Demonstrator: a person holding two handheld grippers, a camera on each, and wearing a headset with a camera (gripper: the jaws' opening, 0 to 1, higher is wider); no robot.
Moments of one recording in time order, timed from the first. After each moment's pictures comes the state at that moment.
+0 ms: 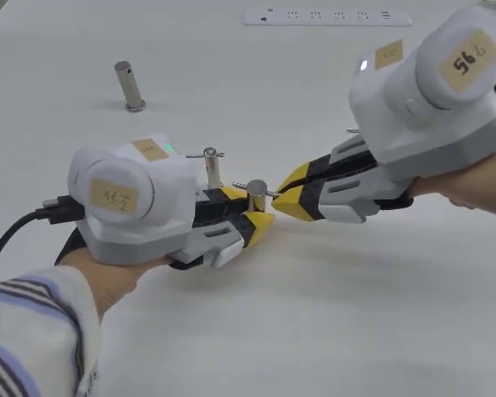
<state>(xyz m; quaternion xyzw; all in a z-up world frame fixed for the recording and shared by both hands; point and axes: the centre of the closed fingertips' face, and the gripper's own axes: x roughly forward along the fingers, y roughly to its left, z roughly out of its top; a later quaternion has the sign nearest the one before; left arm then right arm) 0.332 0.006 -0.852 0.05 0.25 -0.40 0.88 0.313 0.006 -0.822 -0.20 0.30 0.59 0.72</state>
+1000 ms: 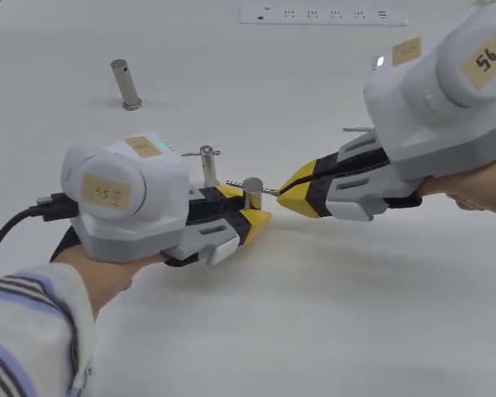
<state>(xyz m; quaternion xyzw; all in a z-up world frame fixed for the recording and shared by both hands) 0.333 0.005 -0.852 0.04 0.25 -0.40 0.88 0.314 -0.002 -0.818 -0.19 0.30 0.58 0.73</state>
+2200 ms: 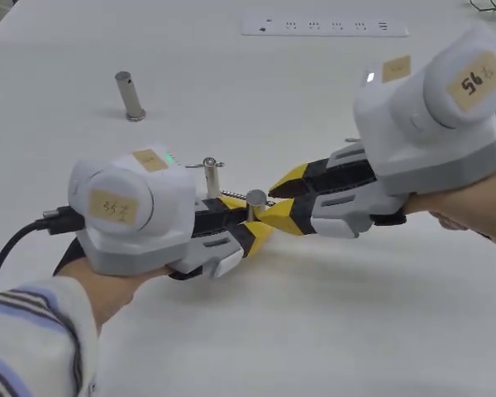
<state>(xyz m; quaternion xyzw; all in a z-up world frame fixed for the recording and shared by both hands) 0.334 0.005 -0.853 0.04 0.25 -0.40 0.88 0.317 0.013 -0.815 -0.16 0.28 0.58 0.75</state>
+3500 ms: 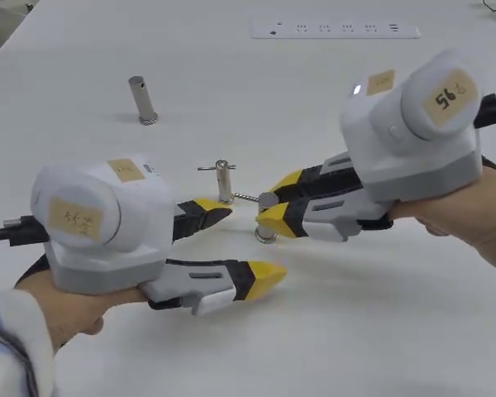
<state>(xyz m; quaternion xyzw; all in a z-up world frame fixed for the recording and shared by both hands) 0.301 0.024 -0.840 0.04 0.28 -0.41 0.87 0.319 0.028 -0.824 -0.16 0.28 0.58 0.75</state>
